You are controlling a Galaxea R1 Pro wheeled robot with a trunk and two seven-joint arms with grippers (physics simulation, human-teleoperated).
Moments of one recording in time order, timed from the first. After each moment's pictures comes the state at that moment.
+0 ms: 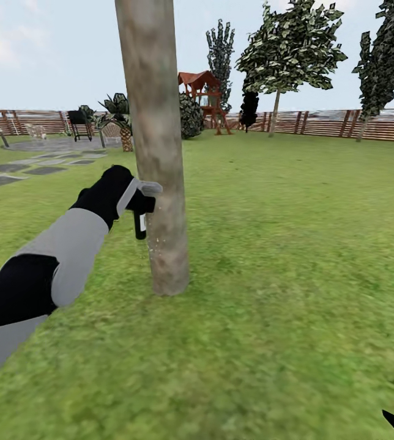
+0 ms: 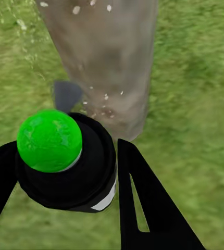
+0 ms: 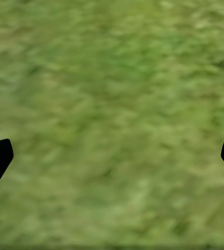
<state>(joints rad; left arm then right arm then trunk) -1.55 -0.09 -0.06 -0.43 -0.09 1.00 -0.05 -0.30 -0.05 -1.21 -1.35 0.93 0.31 1.07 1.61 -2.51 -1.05</state>
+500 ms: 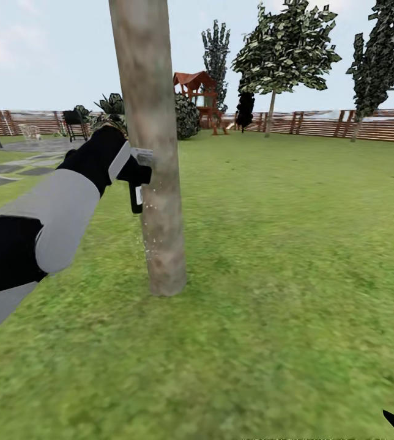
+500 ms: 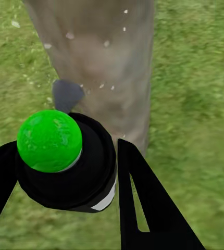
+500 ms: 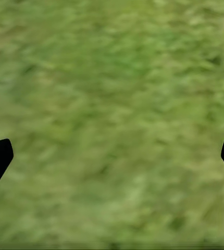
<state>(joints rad) -1.74 -0.09 -0.06 -0.34 -0.09 1.00 -0.05 -0.30 -0.06 -1.21 -1.35 0.93 0.31 1.07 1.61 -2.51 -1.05</state>
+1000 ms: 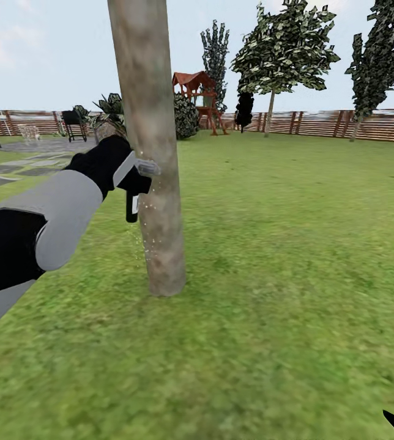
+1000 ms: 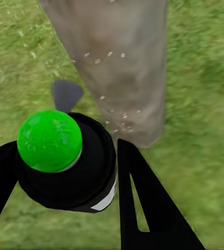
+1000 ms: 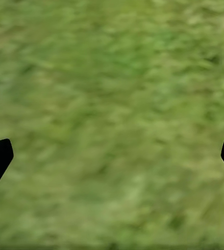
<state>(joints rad) -1.77 -0.09 -0.15 -0.22 -0.09 1.00 -0.05 -0.30 -0.06 -1.21 -1.35 0.93 0.31 1.07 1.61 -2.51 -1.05</state>
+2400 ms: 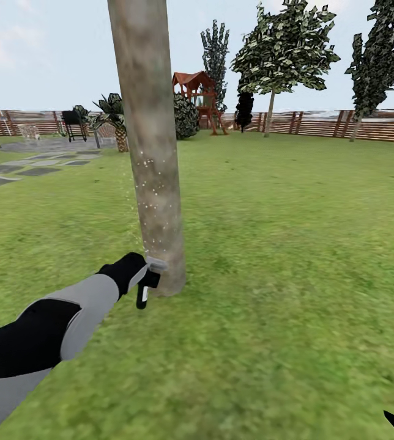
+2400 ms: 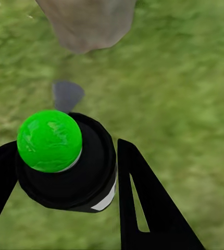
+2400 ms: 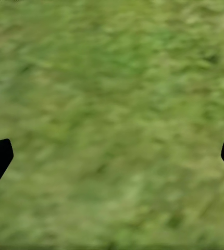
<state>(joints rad) -1.27 -0.10 -0.16 -0.07 -0.09 0.62 -0.05 -0.30 -0.06 -1.21 -1.34 0.93 0.31 1.07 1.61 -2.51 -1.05</state>
